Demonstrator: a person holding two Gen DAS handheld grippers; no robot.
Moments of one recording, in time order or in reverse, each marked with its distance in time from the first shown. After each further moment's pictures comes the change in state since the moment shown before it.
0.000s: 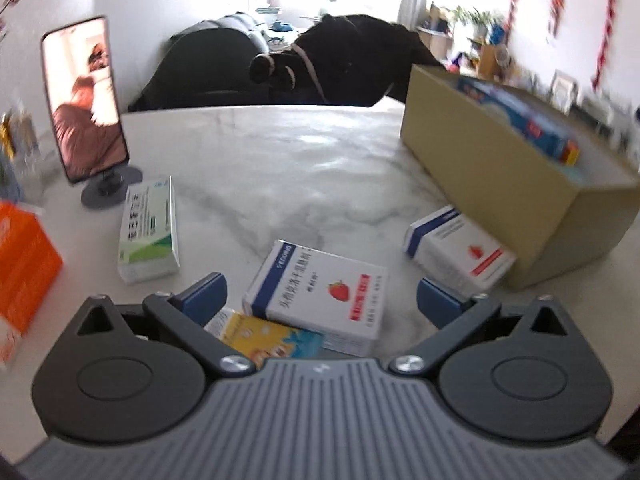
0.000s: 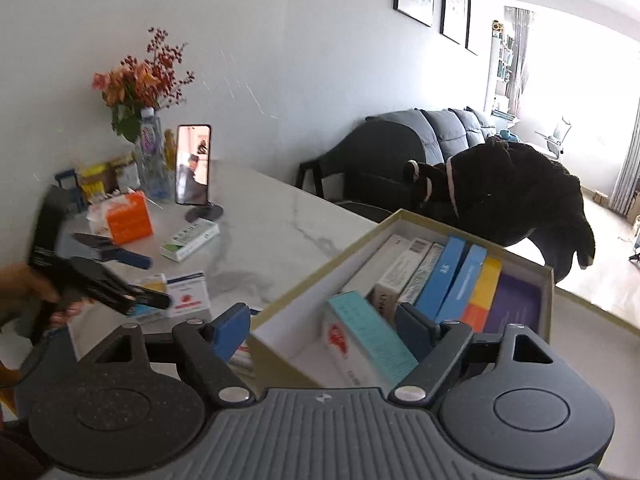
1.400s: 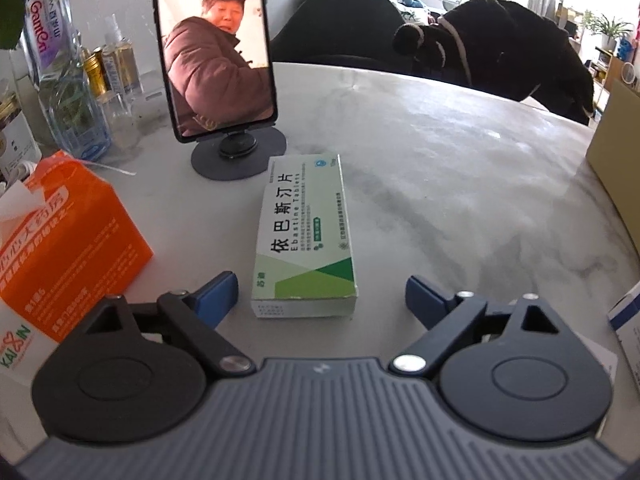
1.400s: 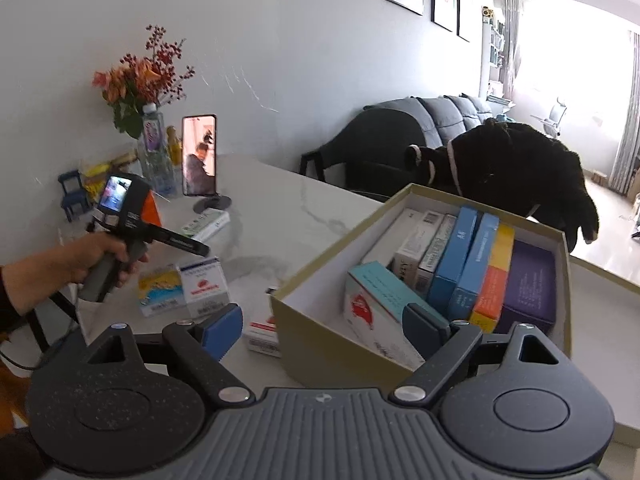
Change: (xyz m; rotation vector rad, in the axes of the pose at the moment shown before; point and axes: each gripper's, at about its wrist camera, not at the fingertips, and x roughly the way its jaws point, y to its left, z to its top) left arm 0.058 0.086 0.012 -0.236 0.088 0.305; right arm -0.003 0.018 -0.022 0.047 0.017 0.005
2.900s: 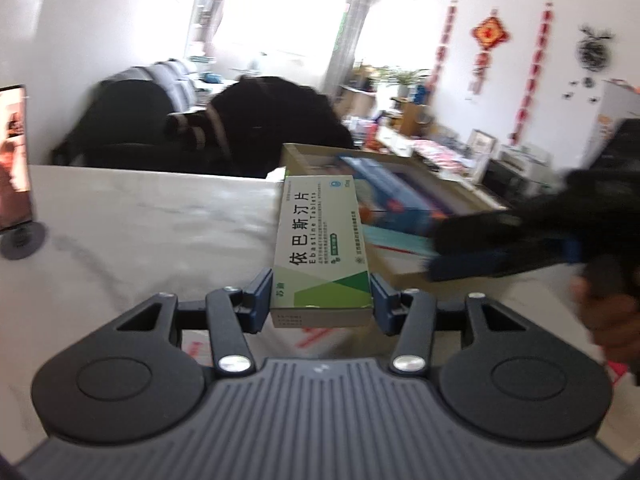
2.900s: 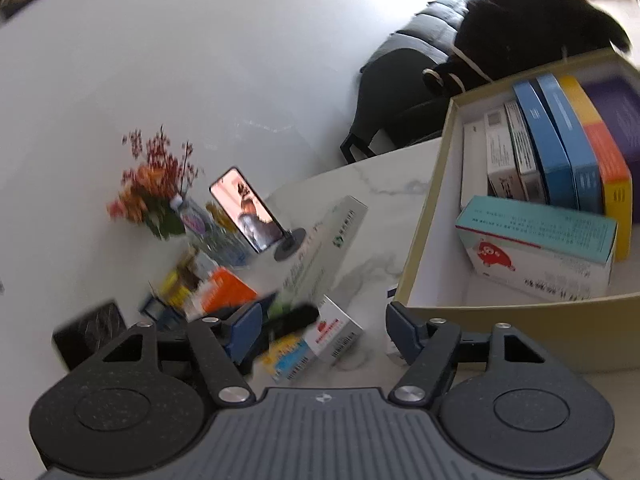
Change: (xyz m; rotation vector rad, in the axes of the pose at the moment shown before) left arm -0.149 -0.111 -0.025 0.174 -0.242 -0.640; right arm 0.054 -0.009 0.004 0.623 0.028 0.313
